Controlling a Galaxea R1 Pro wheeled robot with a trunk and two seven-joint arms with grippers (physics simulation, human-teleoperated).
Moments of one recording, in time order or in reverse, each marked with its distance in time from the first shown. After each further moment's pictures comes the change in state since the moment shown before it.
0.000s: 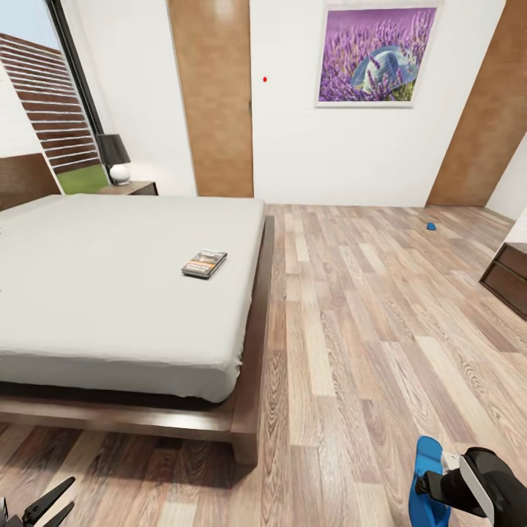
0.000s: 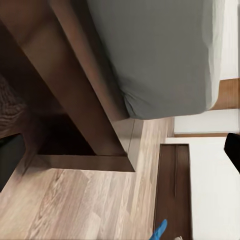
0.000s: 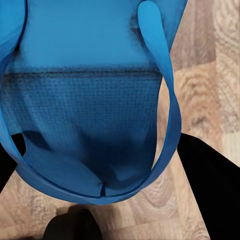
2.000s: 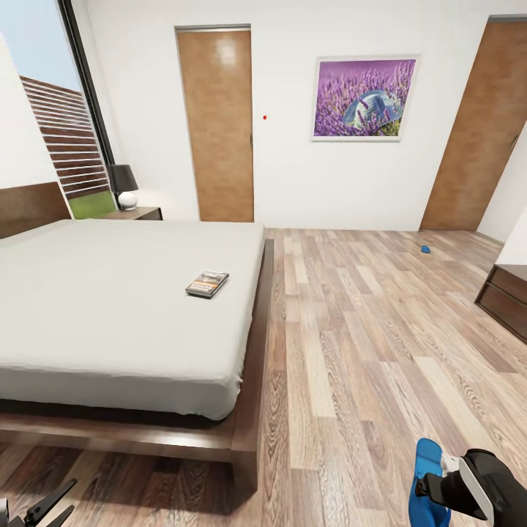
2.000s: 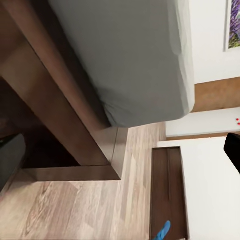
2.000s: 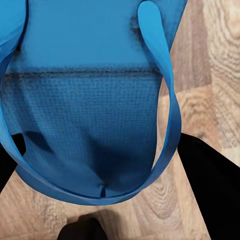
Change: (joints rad) left arm 0.000 -0.002 -0.002 0.004 0.000 0.000 0.029; right arm 0.000 0.001 0.003 0.012 0.000 -0.001 0.000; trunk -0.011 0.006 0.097
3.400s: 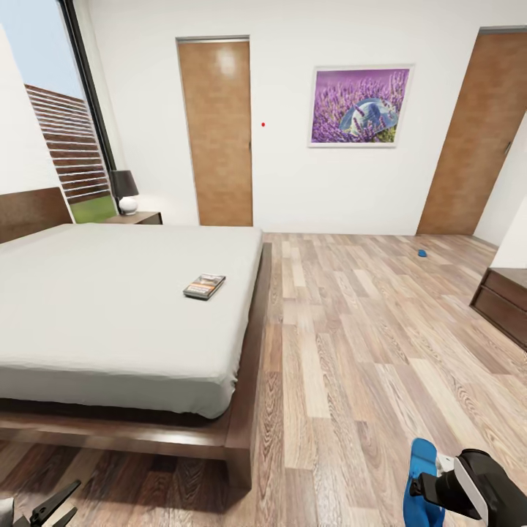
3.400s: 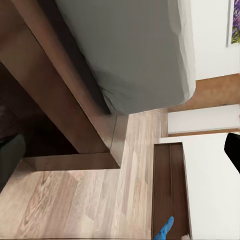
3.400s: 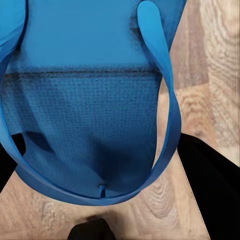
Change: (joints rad) left arm 0.000 -0.002 -0.021 0.001 0.004 -0.002 0.029; right arm 0.000 0.018 -0.002 -0.002 0.000 0.001 0.000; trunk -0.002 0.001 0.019
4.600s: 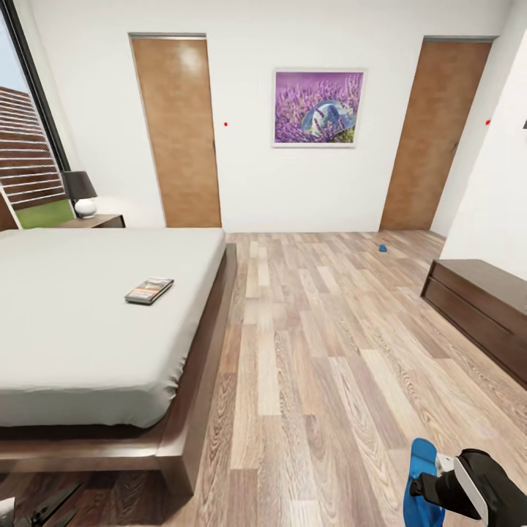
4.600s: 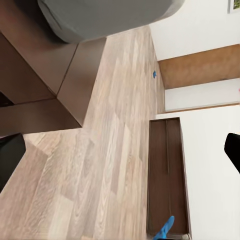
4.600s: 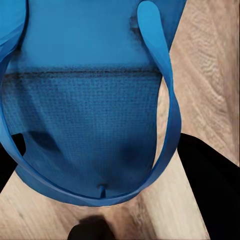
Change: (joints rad) left arm 0.000 0.000 -0.004 0.000 -0.001 0.000 0.003; right arm 0.000 0.000 0.000 0.000 0.000 0.000 0.000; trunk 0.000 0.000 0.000
